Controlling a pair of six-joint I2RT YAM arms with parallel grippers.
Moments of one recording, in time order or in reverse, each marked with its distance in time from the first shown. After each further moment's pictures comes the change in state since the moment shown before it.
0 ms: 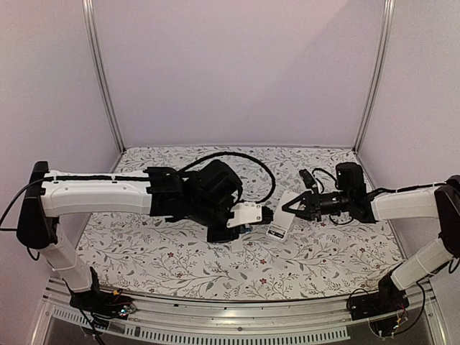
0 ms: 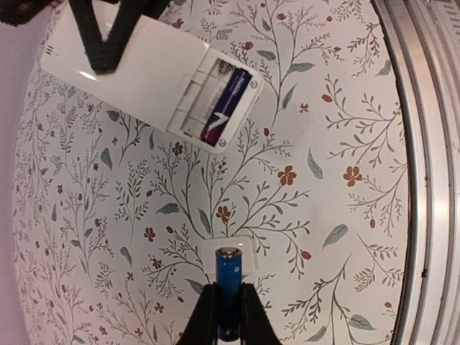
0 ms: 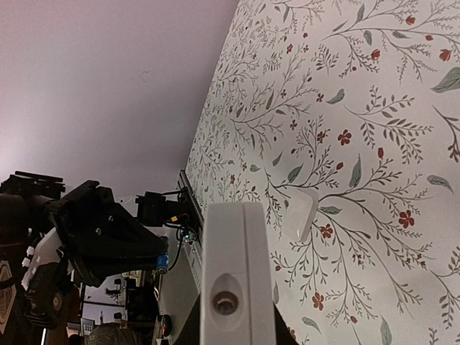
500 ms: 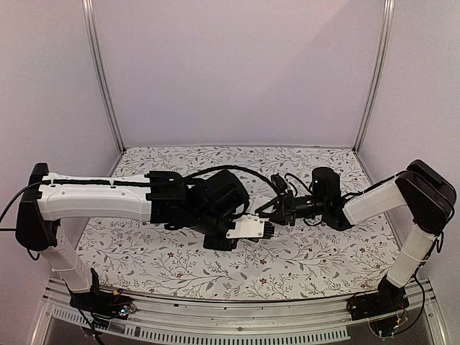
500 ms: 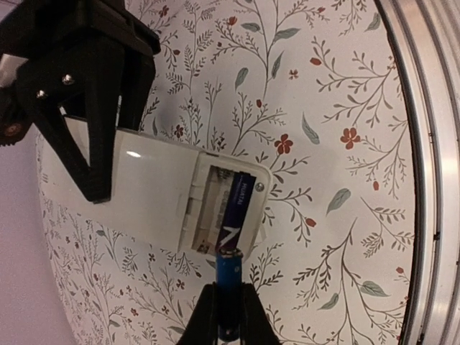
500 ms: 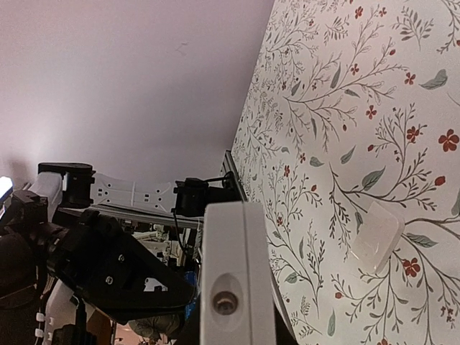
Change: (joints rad) left arm -0.083 -0.027 0.055 -0.129 -0.166 0.087; right arm 0.197 0.274 0.080 0.421 -0.030 0.280
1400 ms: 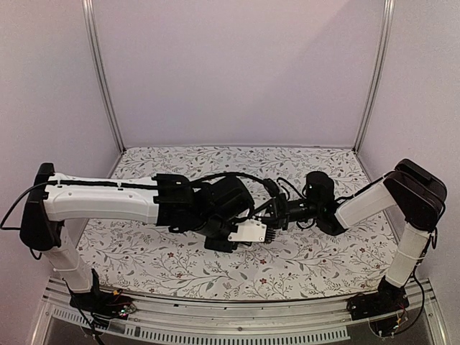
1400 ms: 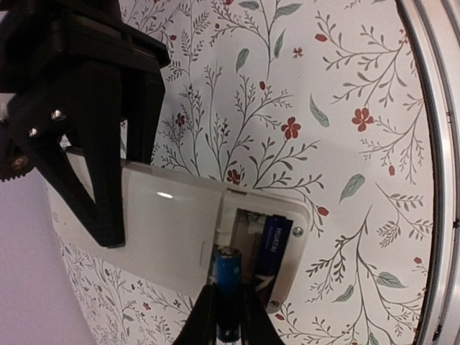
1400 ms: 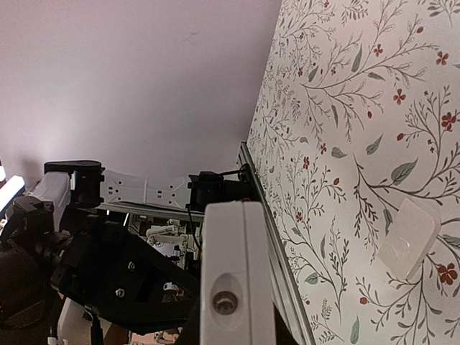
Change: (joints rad) left arm -0.015 0.040 0.016 -0.021 -0.065 0.046; right arm 0.067 0.101 0.011 0.192 0.005 0.159
